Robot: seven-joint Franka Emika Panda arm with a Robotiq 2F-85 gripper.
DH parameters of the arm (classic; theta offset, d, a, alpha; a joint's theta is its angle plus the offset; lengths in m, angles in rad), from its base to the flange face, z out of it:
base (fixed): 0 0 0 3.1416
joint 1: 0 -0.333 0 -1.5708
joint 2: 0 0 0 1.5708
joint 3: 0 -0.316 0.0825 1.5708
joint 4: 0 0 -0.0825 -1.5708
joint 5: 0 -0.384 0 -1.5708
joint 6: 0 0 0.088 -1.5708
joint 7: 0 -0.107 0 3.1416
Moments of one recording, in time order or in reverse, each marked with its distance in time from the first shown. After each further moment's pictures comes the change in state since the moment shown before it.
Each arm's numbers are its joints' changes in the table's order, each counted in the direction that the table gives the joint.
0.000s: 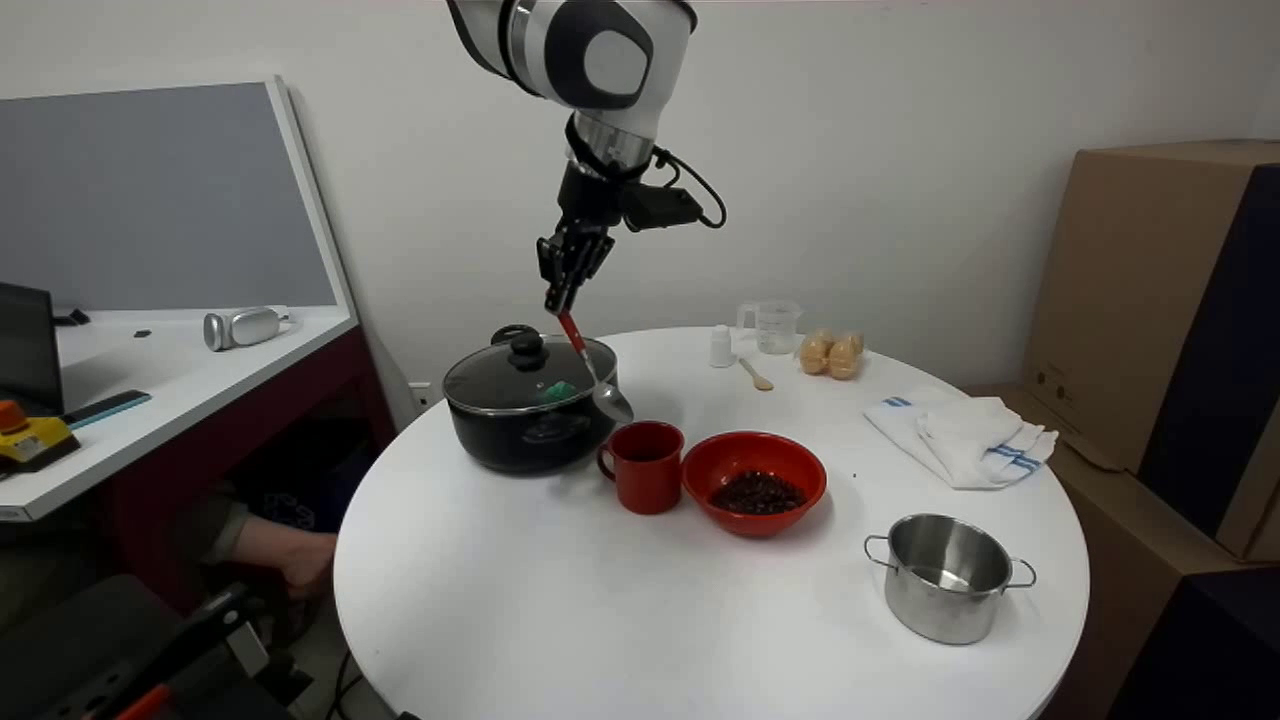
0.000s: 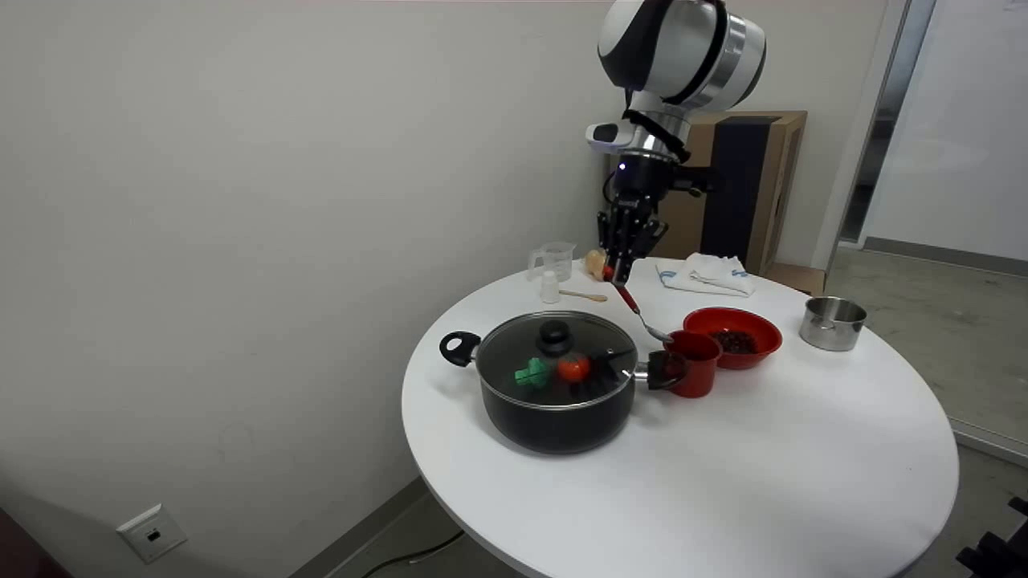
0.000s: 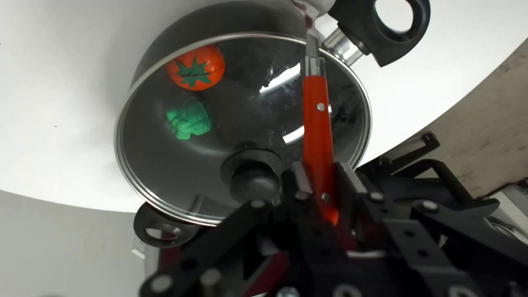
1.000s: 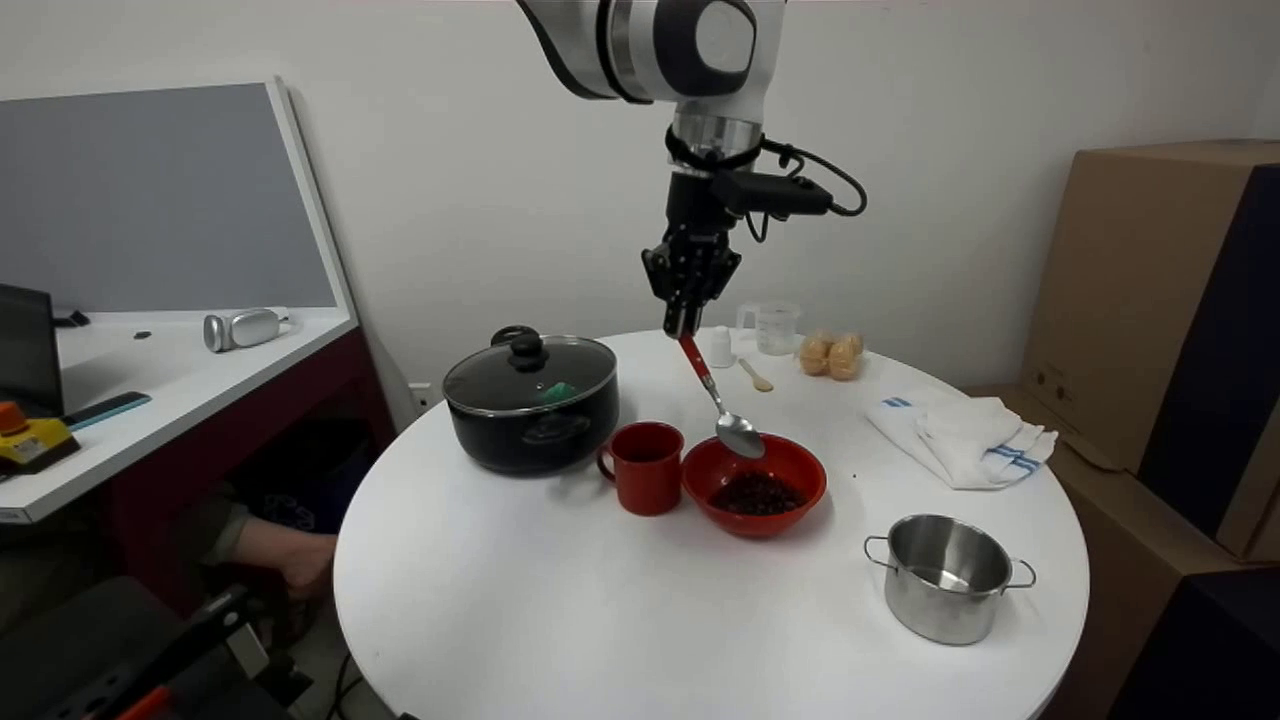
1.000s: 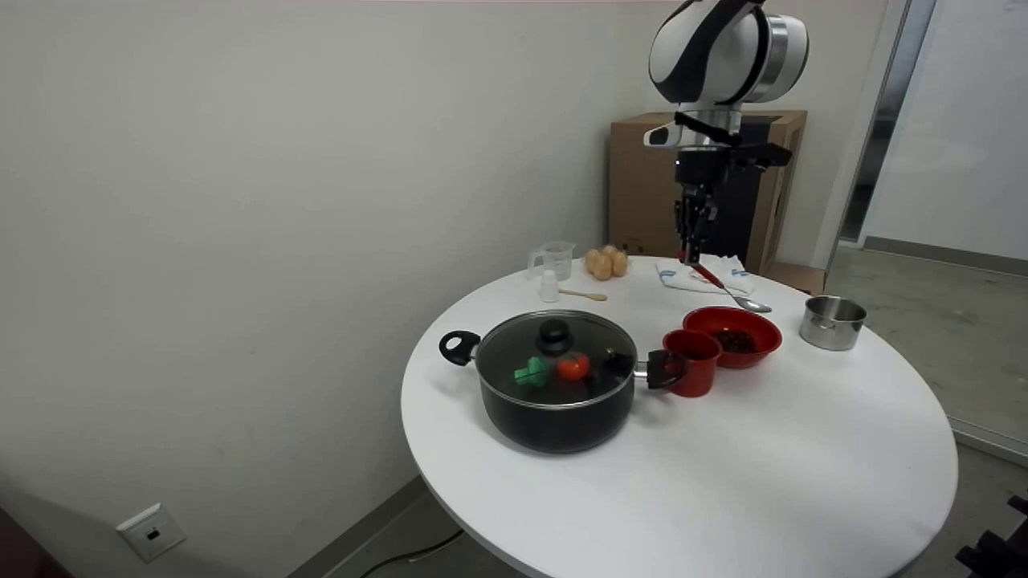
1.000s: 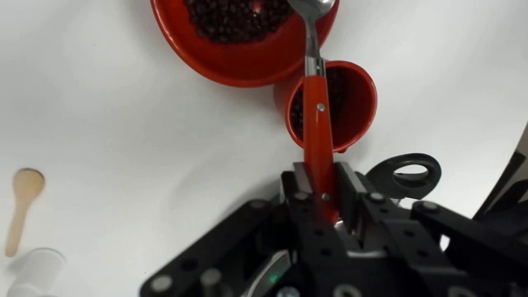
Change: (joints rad) arm -0.003 -0.081 0.186 -0.136 0.206 -0.025 -0.375
